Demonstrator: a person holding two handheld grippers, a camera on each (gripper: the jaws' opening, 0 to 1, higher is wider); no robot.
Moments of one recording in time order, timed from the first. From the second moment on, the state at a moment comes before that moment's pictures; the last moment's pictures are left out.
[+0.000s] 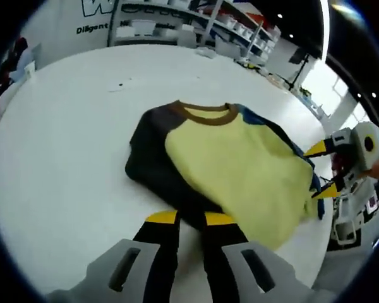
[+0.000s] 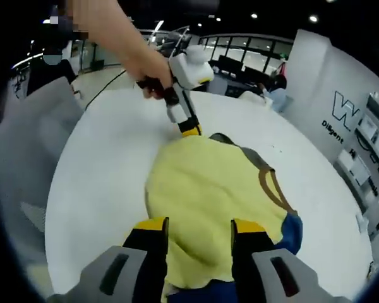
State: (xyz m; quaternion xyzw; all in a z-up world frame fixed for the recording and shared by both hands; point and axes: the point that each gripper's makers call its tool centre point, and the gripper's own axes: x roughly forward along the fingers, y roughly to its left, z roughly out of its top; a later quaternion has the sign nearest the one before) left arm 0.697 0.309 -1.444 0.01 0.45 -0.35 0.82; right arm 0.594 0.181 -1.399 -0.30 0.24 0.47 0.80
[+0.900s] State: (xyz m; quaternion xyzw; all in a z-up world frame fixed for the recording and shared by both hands) left arm 0.703 0.347 -1.395 0.14 0.39 -0.39 0.82; right arm 0.597 0.192 -1.437 -0.31 0.28 0.46 0.79
